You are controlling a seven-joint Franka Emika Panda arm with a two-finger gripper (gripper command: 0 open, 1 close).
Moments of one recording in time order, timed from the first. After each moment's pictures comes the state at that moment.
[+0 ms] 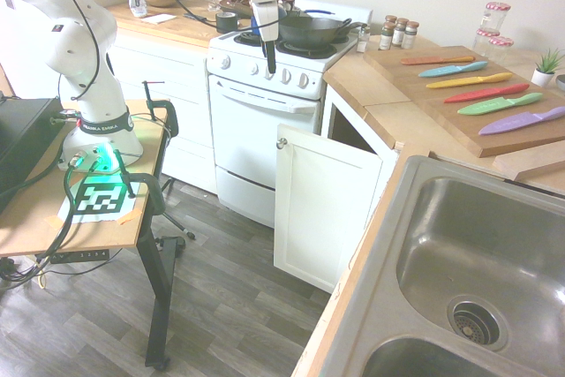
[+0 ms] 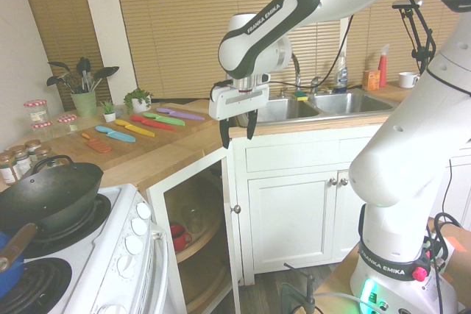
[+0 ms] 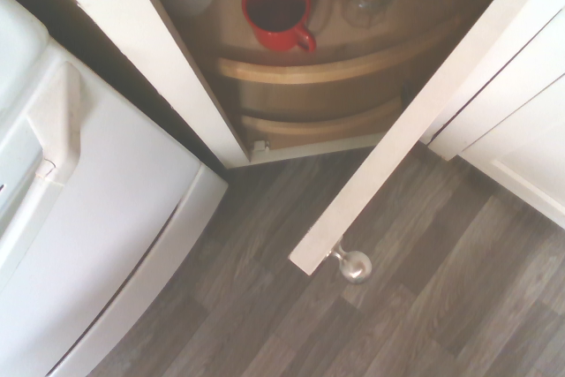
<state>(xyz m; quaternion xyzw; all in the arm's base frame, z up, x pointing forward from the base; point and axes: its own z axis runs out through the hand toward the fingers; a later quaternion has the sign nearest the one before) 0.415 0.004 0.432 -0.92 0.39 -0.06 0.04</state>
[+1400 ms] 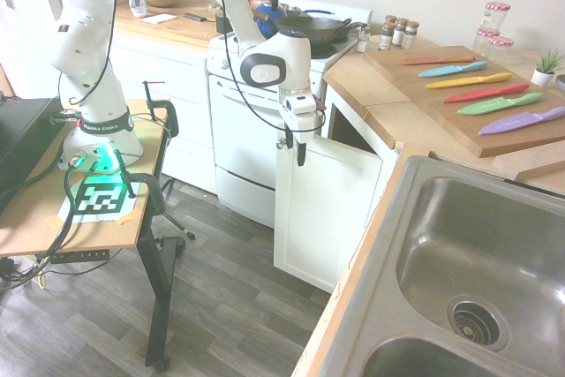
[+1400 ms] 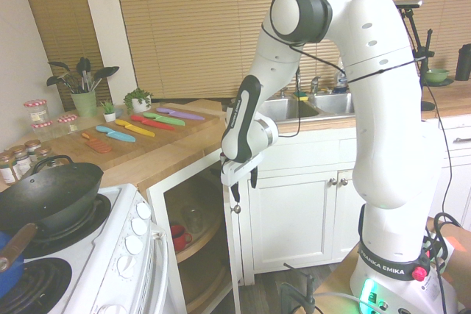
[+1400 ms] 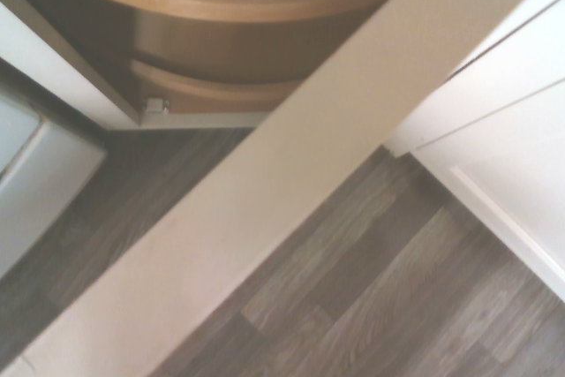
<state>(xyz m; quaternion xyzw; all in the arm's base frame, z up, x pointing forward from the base) 0.502 -0.059 0.188 -0.94 0.33 -0.06 -0.02</state>
